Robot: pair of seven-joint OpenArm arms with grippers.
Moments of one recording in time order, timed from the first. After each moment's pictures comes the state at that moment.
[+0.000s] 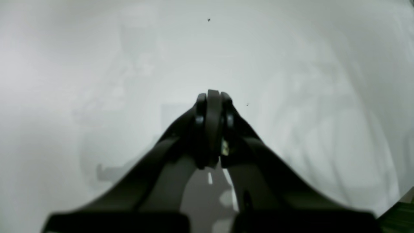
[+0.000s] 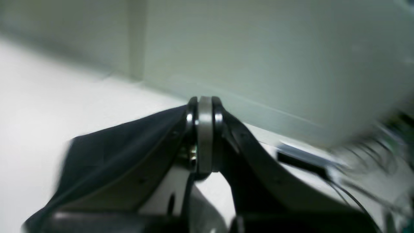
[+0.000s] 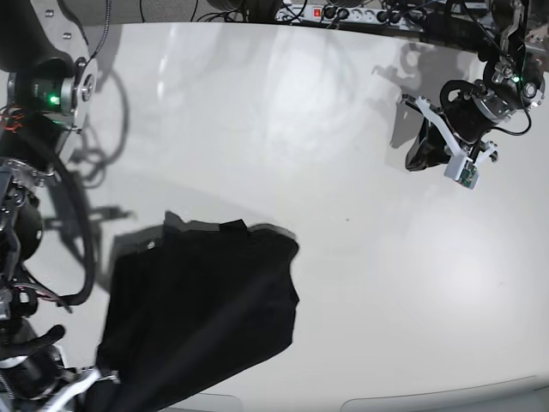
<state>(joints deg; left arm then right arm) 24.0 -29.2 -3.2 99.5 -25.6 -24.1 23.7 28.1 13.2 10.7 101.4 11.7 27.2 -50.3</state>
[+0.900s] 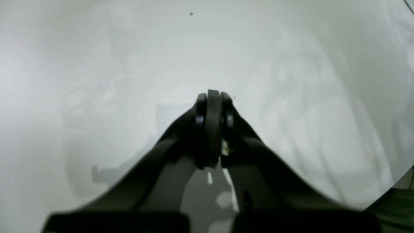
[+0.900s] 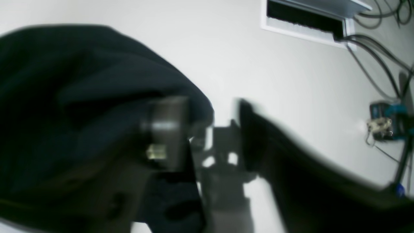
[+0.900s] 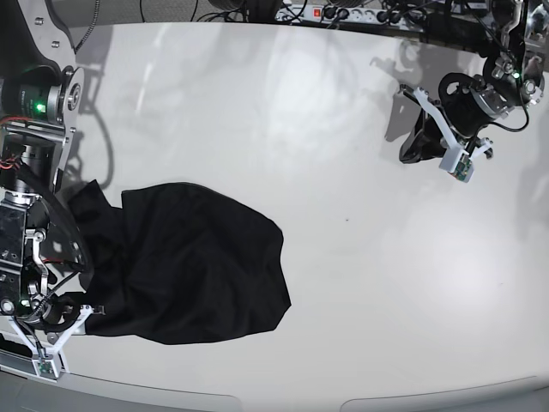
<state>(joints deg) 24.7 -29.2 -3.2 99.5 -25.6 -27.9 23.5 30.0 15.6 10.8 66.5 -3.5 14.0 -45.7</state>
